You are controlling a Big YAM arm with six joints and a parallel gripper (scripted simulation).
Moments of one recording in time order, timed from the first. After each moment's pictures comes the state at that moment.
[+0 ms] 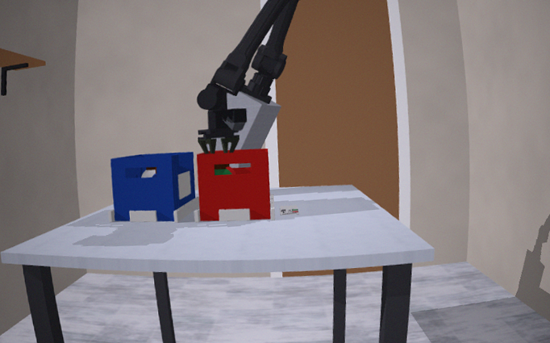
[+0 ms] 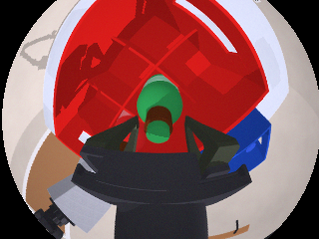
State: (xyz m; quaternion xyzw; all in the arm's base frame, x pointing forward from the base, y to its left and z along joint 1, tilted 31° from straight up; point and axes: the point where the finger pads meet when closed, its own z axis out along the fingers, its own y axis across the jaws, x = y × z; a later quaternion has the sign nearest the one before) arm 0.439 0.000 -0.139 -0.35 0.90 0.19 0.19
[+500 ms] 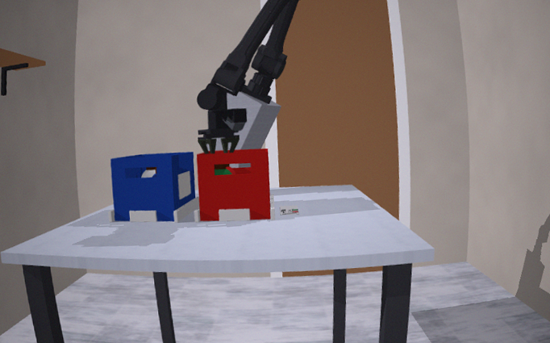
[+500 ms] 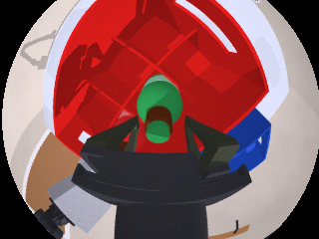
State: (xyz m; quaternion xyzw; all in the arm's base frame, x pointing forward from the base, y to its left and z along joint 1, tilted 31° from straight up) arm 0.439 0.000 -0.140 -0.35 0.90 0.19 0.19
